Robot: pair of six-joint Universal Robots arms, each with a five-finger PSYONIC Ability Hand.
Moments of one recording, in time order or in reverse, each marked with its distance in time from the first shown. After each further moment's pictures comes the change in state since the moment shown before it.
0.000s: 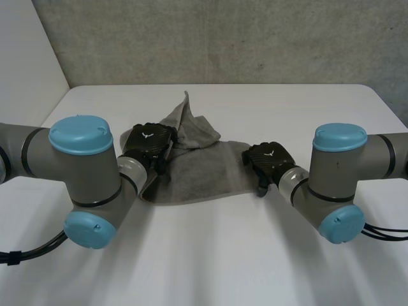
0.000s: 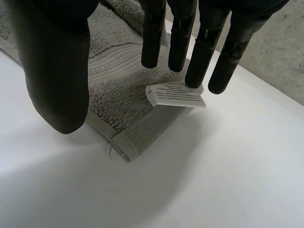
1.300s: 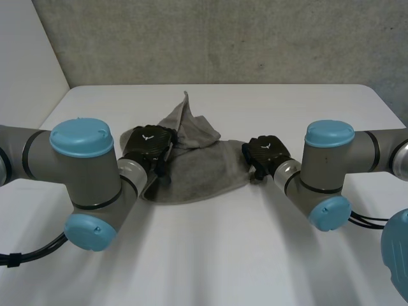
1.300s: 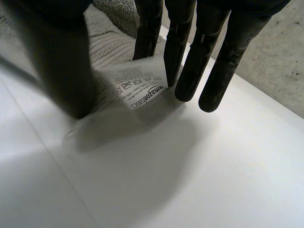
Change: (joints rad) left arm -0.001 0.000 -0.014 0.009 0.000 -0.001; right arm 0.001 0.123 -0.171 0.000 0.008 -0.004; left_hand 0.000 0.000 0.000 0.000 0.000; right_hand 0.364 0.319 0.359 0.357 0.339
